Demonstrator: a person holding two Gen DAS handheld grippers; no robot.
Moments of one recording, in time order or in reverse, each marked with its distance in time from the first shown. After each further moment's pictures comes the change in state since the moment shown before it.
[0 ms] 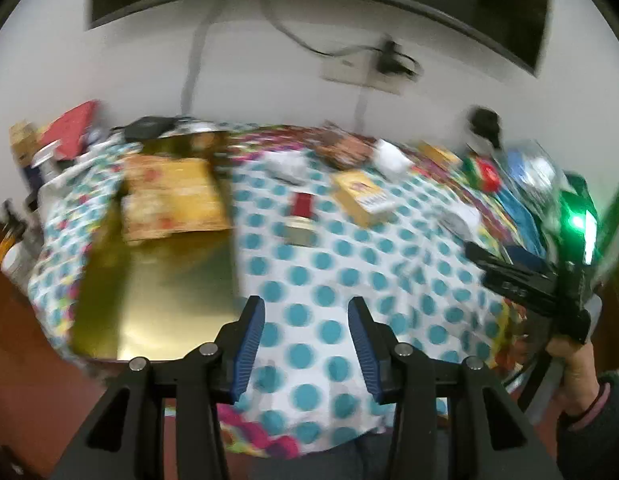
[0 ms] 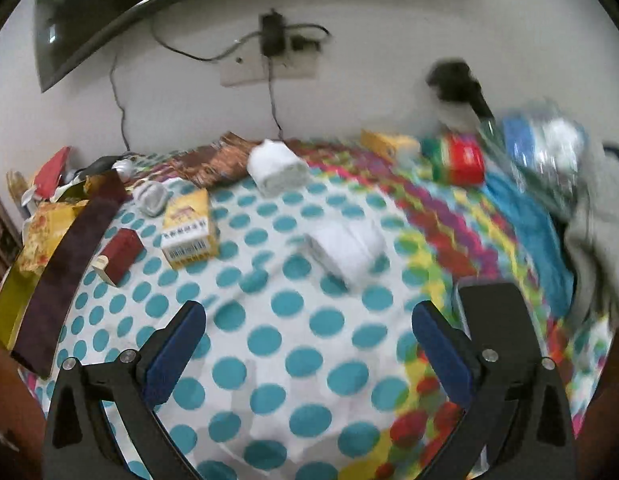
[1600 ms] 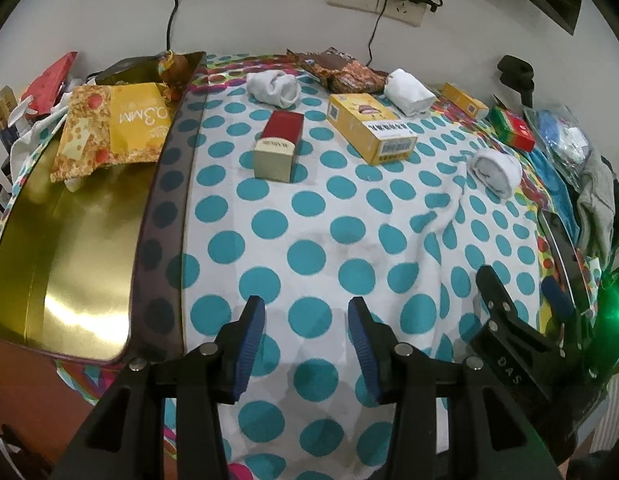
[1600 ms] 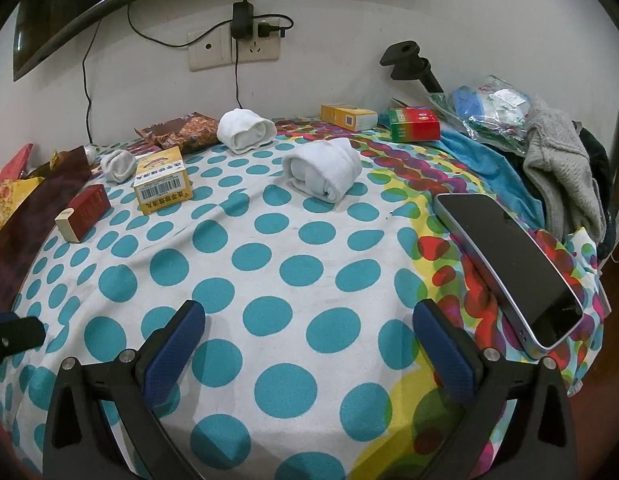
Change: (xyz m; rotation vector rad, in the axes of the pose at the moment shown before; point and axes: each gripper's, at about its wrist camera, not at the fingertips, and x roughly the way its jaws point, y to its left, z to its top) left arm 0.082 -0.010 -0.014 -0.067 0.159 0.038; right arm 0.003 0.024 -0.066 0.051 -0.082 -0.196
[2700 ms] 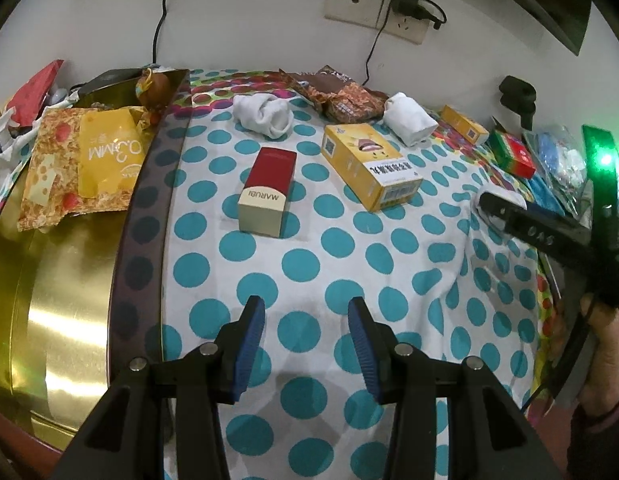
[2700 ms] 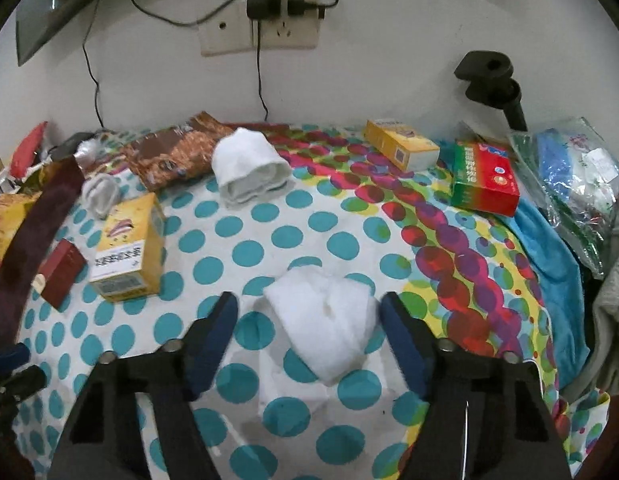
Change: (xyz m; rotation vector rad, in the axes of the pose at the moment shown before) left arm 0.022 0.004 0.036 -0.007 -0.041 -0.056; right arm 0.088 -0.011 0.115 -0.182 0.145 0.105
